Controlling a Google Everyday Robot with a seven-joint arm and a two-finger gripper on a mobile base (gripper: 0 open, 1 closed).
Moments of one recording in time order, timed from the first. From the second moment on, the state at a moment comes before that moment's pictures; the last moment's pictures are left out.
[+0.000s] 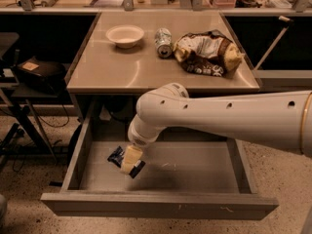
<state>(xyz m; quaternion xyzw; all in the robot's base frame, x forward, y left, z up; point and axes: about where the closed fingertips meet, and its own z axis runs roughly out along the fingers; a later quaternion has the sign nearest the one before) 0.536 0.074 0.646 -0.62 0.75 0.10 0.20</state>
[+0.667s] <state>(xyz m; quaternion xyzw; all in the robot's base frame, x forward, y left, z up) 0.529 0.075 0.631 -0.62 0.74 0.13 0.21</state>
